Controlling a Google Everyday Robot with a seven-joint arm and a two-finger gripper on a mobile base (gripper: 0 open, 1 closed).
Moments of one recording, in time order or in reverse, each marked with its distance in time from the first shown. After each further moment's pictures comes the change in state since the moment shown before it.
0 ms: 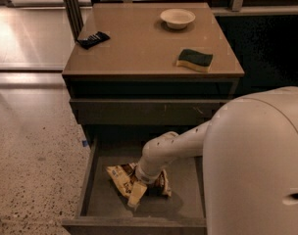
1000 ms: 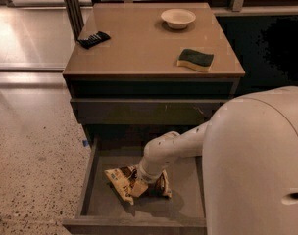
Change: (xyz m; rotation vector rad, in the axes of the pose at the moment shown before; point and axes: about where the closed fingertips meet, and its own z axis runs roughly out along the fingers) arm 0.005 -0.003 0.001 0.003 0.008 0.012
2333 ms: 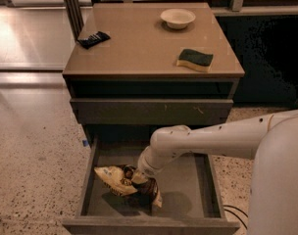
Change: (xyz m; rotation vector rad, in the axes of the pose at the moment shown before) arm -0.030 0.012 -0.046 -0.054 -0.122 -0.040
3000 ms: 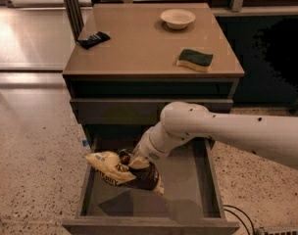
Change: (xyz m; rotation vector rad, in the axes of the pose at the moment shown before) arm -0.053 0.019 -0.108 -0.002 -0.115 -0.085
